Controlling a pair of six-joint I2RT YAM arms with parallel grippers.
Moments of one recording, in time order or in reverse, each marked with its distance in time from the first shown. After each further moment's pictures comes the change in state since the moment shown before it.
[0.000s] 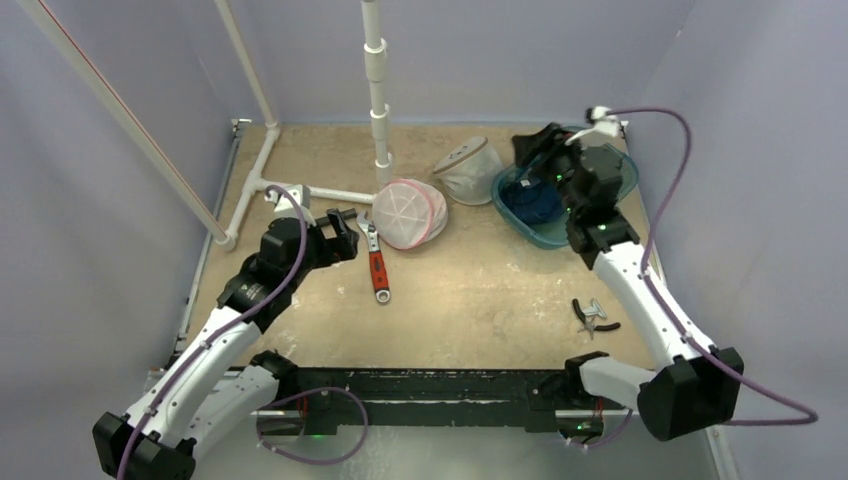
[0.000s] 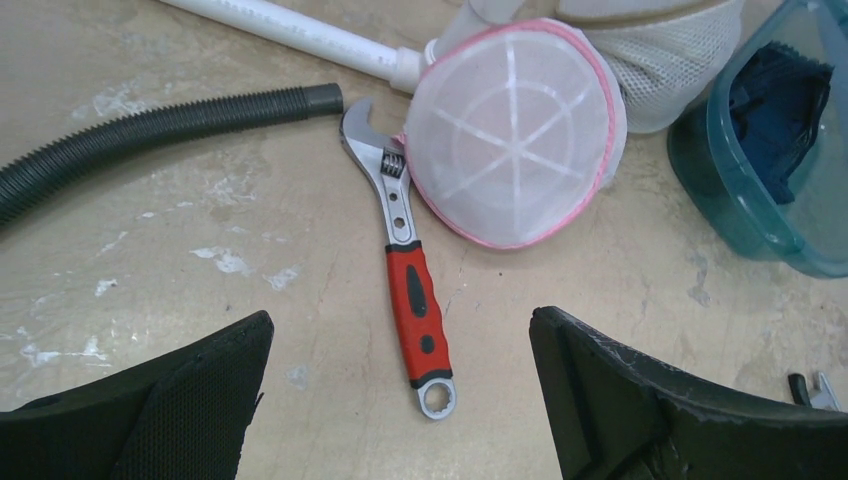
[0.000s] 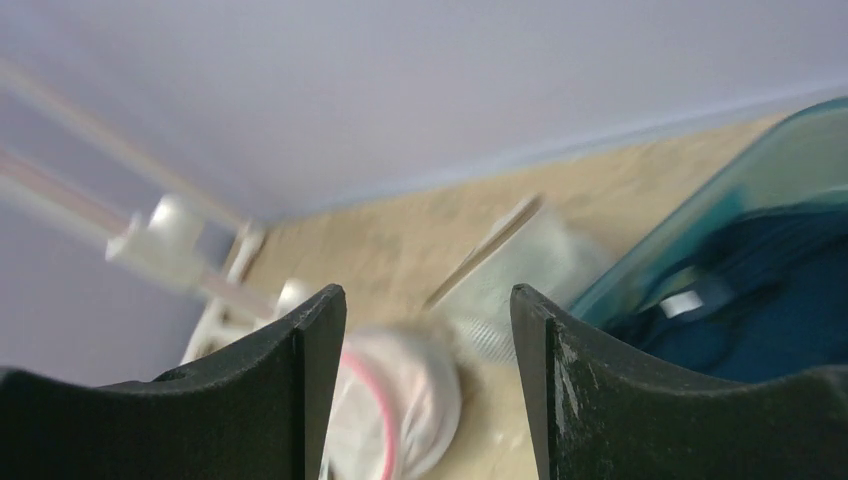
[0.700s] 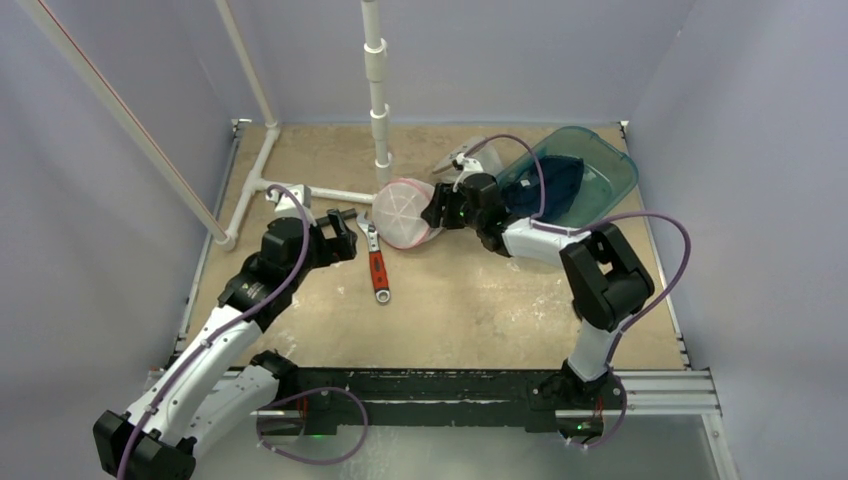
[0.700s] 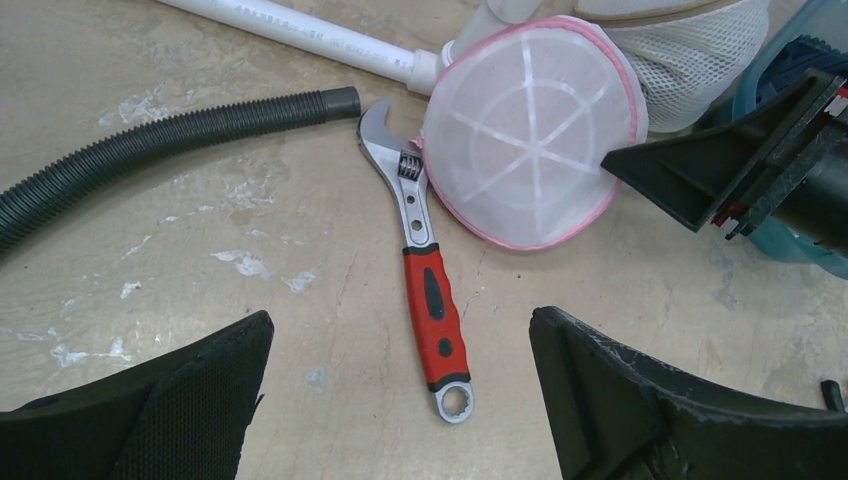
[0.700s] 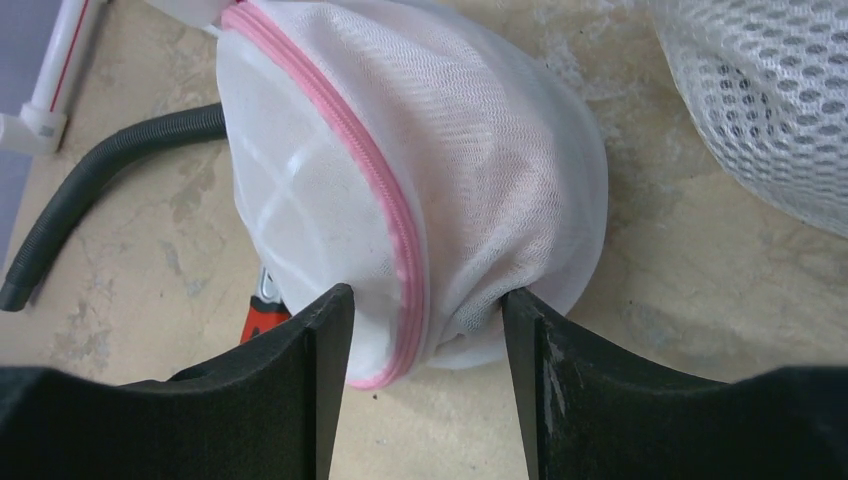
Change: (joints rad) left arm 0.000 -0.010 0.000 -0.002 -0.047 0.029; right arm 0.368 0.616 -0.053 0.200 -0.206 -0.045
